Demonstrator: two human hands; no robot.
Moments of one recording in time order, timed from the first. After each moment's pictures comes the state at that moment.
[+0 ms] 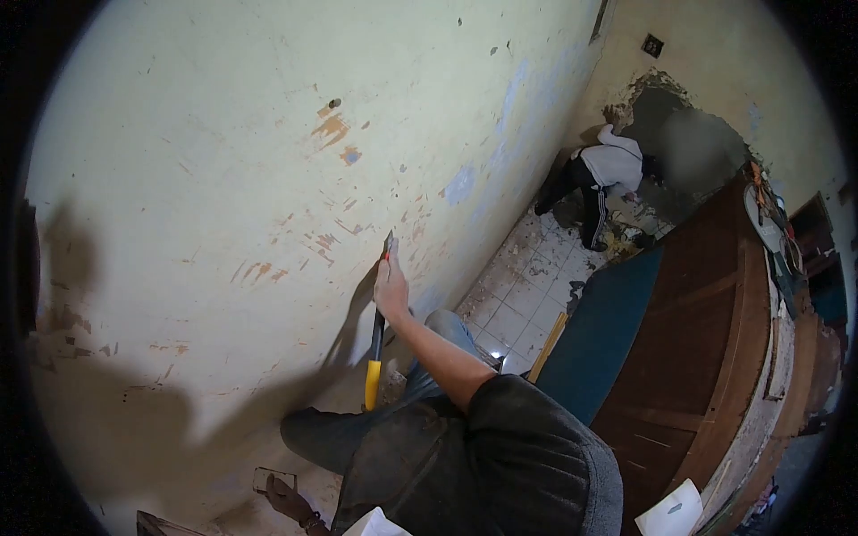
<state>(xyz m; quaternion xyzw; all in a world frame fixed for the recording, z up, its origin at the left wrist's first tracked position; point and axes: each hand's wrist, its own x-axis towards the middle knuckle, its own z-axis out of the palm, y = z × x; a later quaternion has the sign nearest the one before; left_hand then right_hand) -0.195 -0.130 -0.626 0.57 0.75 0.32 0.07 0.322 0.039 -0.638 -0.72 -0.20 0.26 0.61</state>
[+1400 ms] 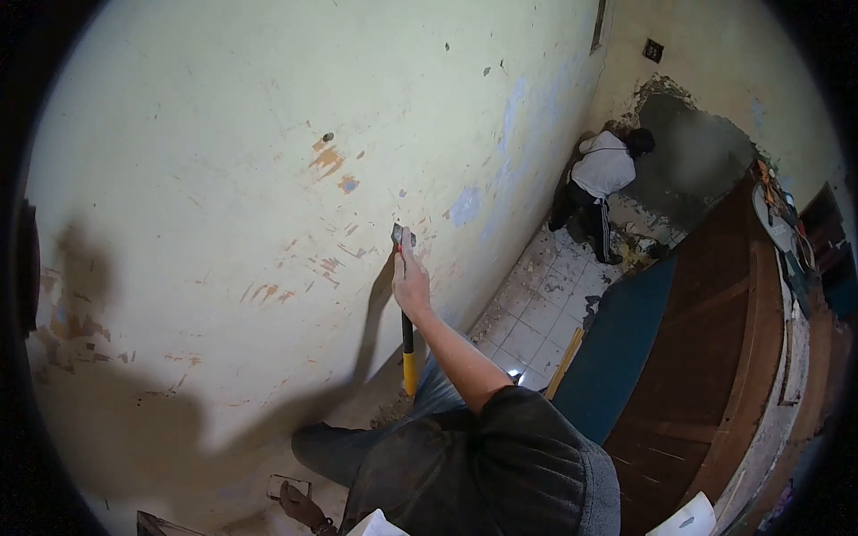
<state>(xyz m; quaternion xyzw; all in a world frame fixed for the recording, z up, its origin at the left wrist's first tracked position) -0.147 -0.136 -0.606 0.59 0.74 0.31 0.05 0.369 0.029 -0.586 -0.72 -0.32 0.13 0.60</state>
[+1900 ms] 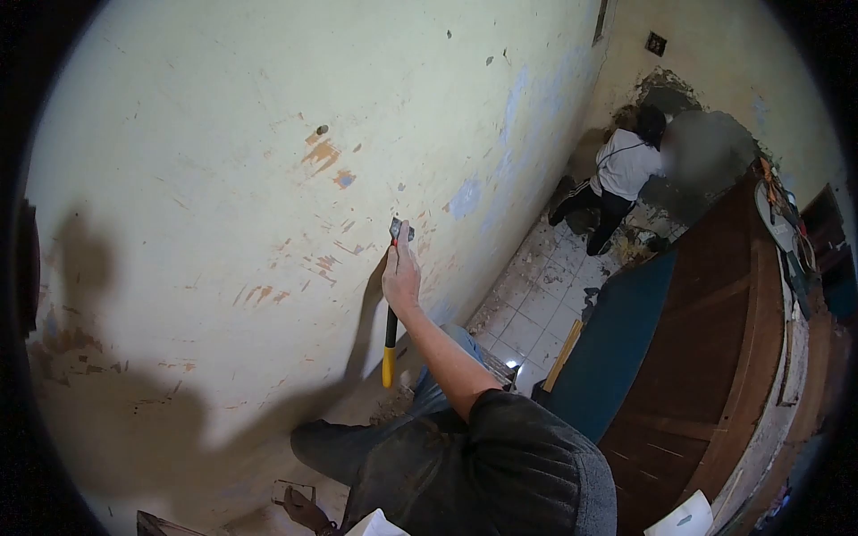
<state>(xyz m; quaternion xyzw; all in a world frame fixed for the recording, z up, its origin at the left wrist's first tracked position) -0.165 -0.149 -0.612 0.60 0.75 0.29 0.03 0.357 0.047 -0.588 -0.71 -0.27 0.10 0.65</state>
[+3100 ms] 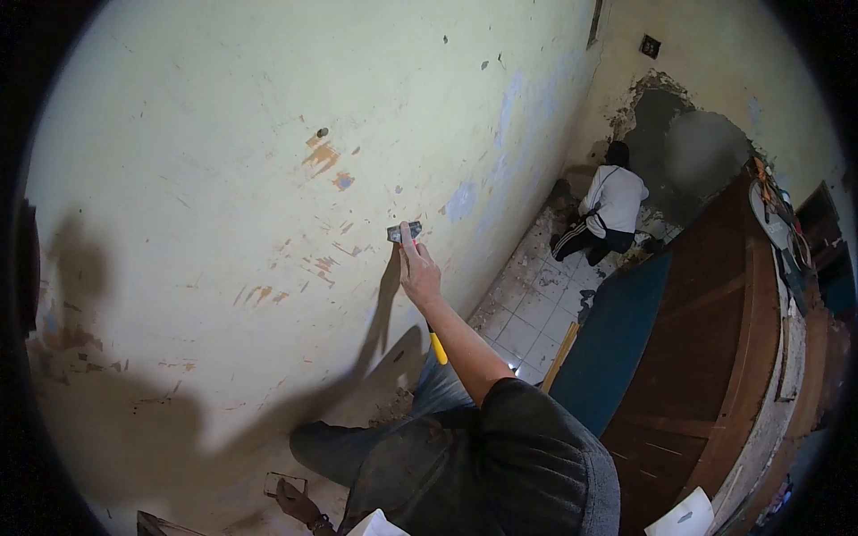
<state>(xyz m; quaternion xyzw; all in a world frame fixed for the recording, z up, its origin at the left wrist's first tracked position) -0.164 -0.120 -0.628 0.55 0.76 0.33 0.10 0.393 0.023 -0.601 -0.77 -0.41 0.02 0.49</state>
